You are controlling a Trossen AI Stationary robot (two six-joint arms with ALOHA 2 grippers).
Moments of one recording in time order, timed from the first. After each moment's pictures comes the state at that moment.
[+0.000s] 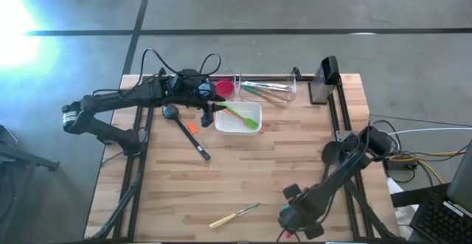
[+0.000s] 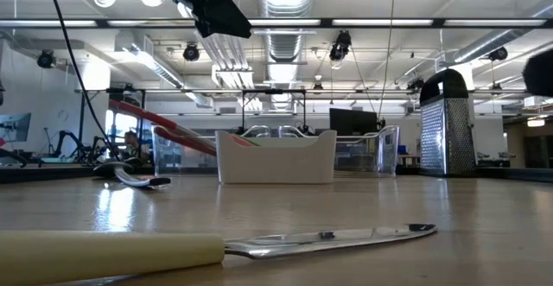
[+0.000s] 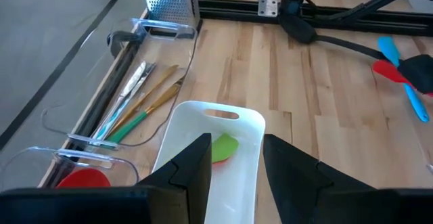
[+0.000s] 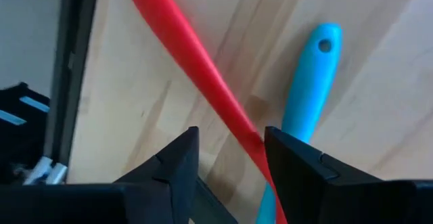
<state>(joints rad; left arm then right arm) 0.30 1.25 1.16 -0.42 0.11 0.10 0.75 1.92 1.29 -0.87 -0.19 0.39</state>
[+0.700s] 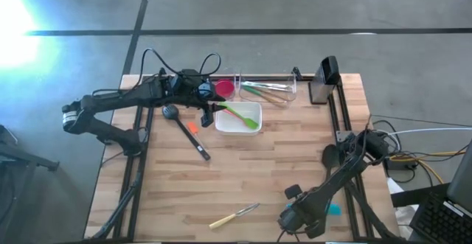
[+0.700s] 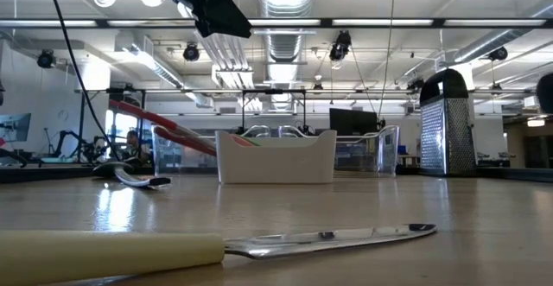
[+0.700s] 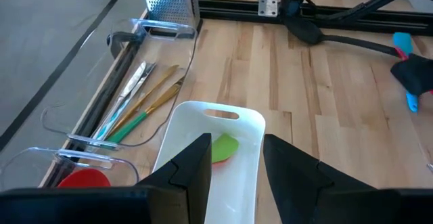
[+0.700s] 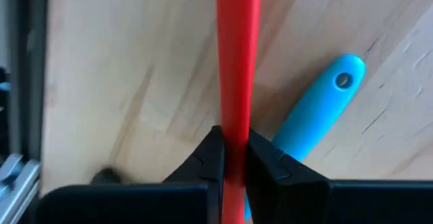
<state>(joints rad) 0.30 1.25 1.16 -0.42 0.11 0.10 0.77 1.96 1.28 -0.89 -0.20 0.39</state>
